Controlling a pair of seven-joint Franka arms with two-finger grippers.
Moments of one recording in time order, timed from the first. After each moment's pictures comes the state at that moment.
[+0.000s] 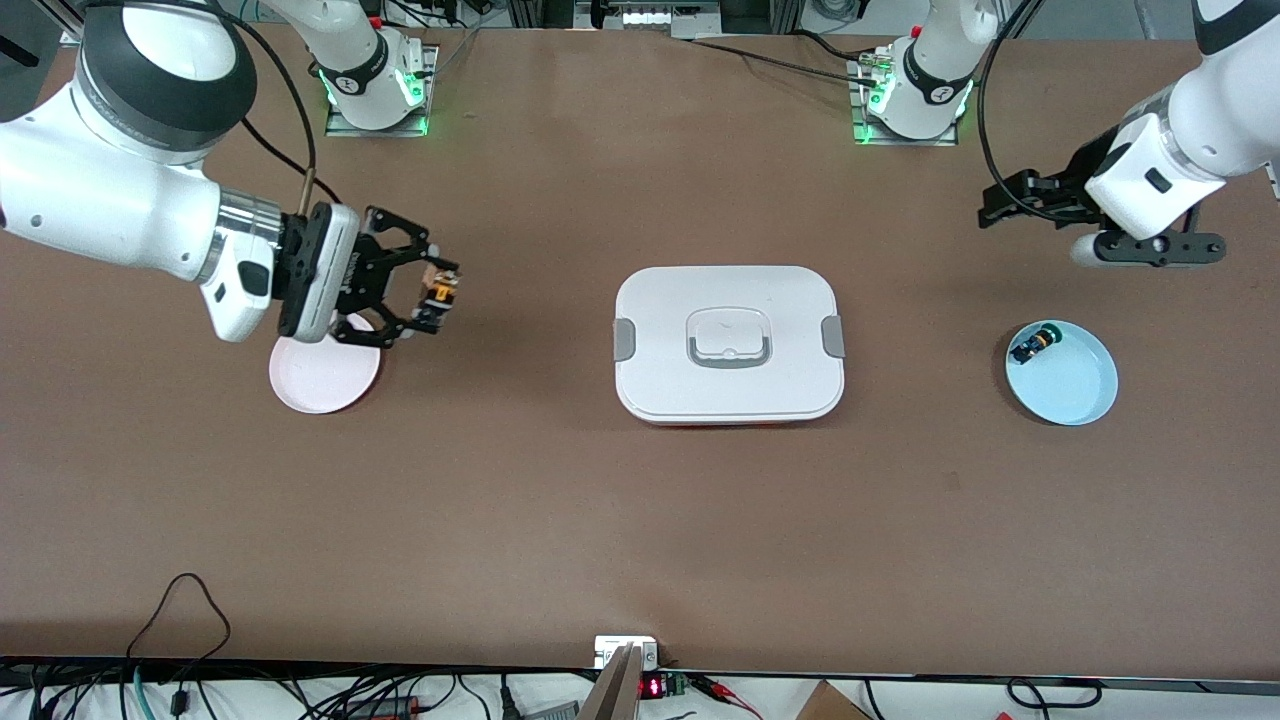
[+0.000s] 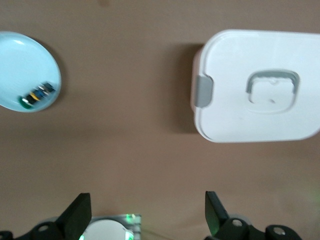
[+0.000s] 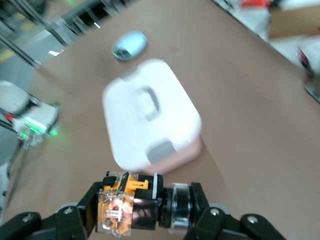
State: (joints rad) left arm -0.05 -0.01 -0.06 -1.69 -0.22 1.46 -0.16; right arm 0.18 0.17 0.10 -1.71 0.86 1.92 -1.15
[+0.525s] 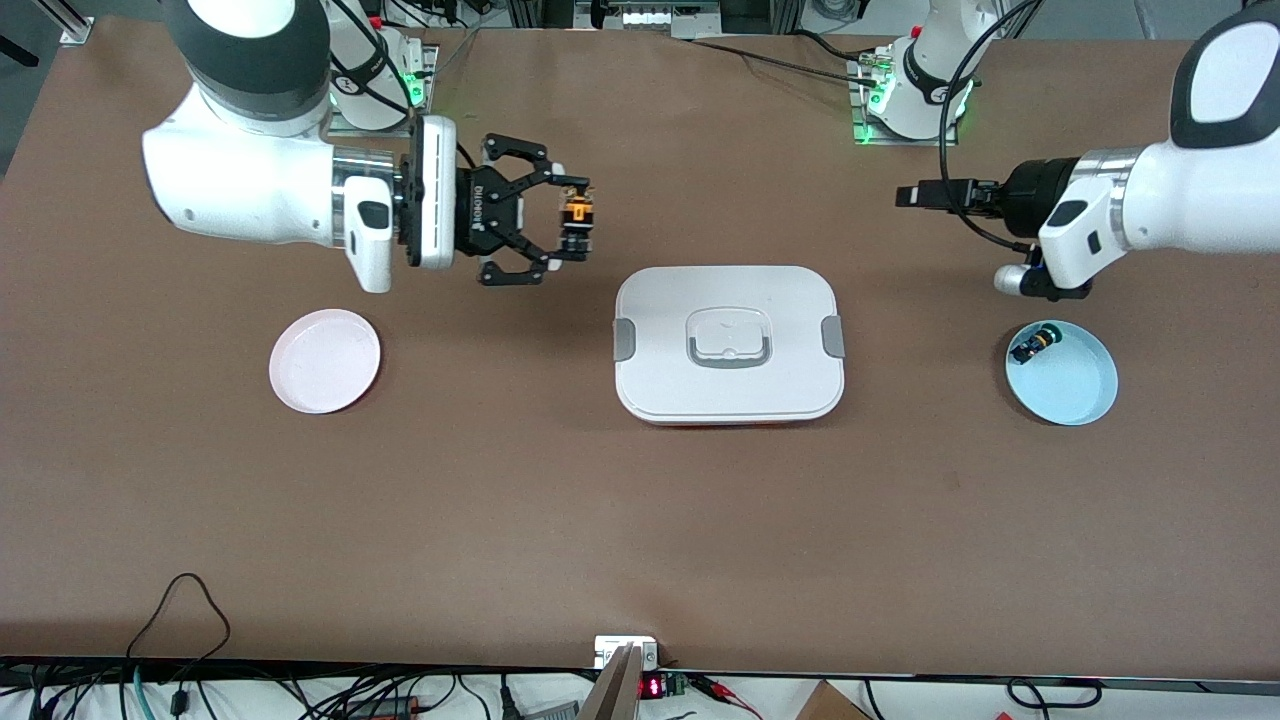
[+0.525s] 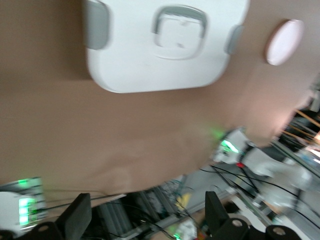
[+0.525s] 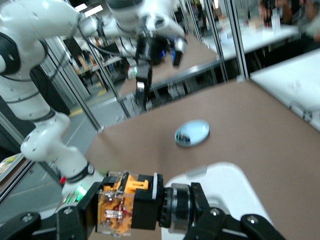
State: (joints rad) left arm -0.01 0.12 -0.05 -1.70 -0.73 1.33 -0.15; right arm 0.35 0.21 0.11 -1.71 1.36 2.00 -1.48
